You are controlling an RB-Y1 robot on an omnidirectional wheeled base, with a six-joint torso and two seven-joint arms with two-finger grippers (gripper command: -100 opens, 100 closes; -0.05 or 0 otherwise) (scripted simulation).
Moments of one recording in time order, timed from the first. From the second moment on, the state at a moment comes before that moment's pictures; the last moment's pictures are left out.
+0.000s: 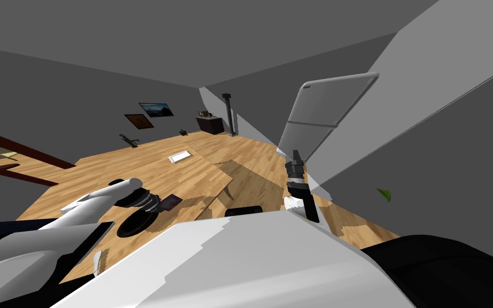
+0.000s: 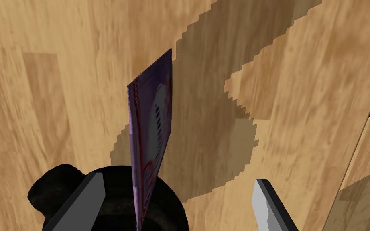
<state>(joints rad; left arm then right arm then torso) -0.34 1.01 -0.04 -0.57 1.02 1.30 0.20 0.54 -0.05 -0.07 -2.25 -0.06 -0.38 0.10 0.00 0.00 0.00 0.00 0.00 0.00</state>
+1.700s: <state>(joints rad) -0.33 1.04 -0.04 -0.60 1.03 1.33 0.21 0.54 -0.05 -0.07 -2.25 -0.06 -0.38 0.10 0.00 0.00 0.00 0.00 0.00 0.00</state>
